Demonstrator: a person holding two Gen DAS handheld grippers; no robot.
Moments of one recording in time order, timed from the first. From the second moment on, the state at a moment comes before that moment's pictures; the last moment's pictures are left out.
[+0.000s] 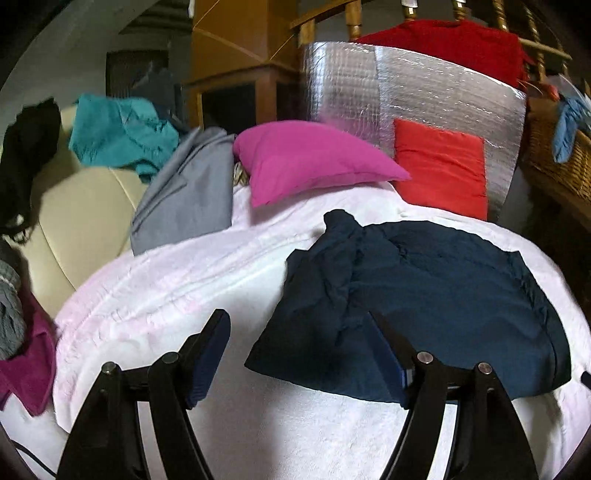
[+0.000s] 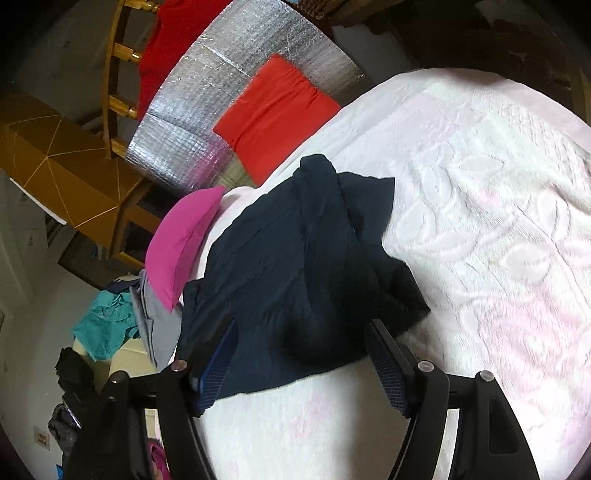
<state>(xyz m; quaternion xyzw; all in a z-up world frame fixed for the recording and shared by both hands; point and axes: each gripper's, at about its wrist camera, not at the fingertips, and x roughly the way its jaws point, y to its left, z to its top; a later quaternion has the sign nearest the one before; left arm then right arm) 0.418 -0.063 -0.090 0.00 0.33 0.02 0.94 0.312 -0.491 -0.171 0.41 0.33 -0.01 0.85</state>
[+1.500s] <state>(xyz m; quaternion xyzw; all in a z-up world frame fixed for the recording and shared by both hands) 0.431 -0.086 -0.114 0.07 0.35 0.04 0.93 0.339 -0.432 -0.212 0.41 0.41 0.09 0.81</state>
